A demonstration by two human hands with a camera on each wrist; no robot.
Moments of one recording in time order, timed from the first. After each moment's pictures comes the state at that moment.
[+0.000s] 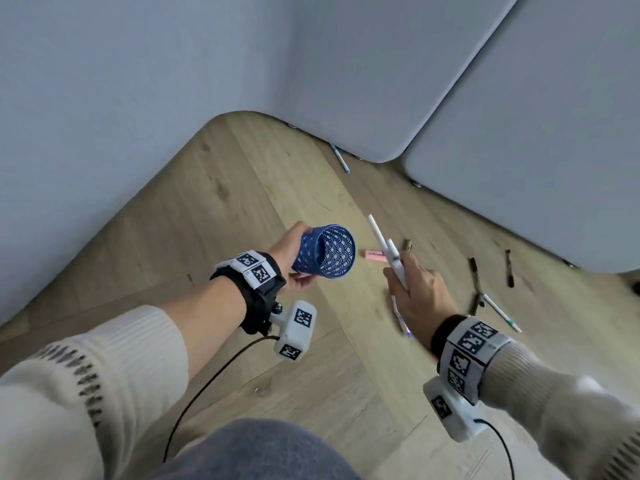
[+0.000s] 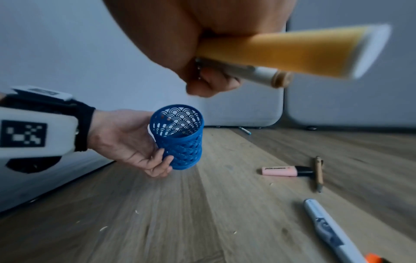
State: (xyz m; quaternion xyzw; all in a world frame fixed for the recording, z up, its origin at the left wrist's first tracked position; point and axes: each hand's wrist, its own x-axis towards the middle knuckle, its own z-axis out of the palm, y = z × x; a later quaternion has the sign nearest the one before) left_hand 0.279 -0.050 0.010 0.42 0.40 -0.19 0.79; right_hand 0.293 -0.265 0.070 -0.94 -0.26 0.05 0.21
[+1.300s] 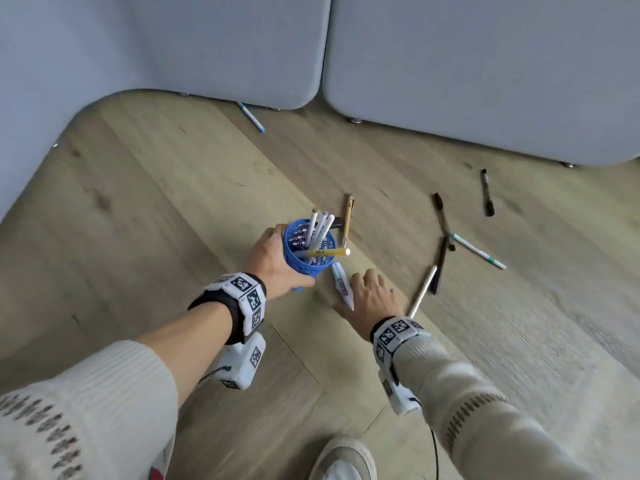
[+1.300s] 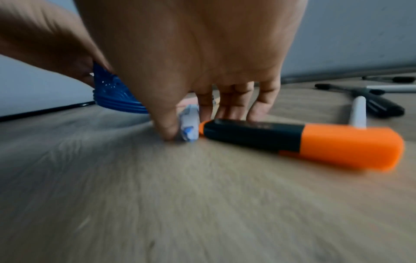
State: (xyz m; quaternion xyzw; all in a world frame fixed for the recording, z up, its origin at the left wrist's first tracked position) left_hand 0.360 -0.185 -0.063 0.91 0.15 -0.08 0.39; right_hand 0.359 -0.387 -0.088 -0.97 -0.14 0.19 0.01
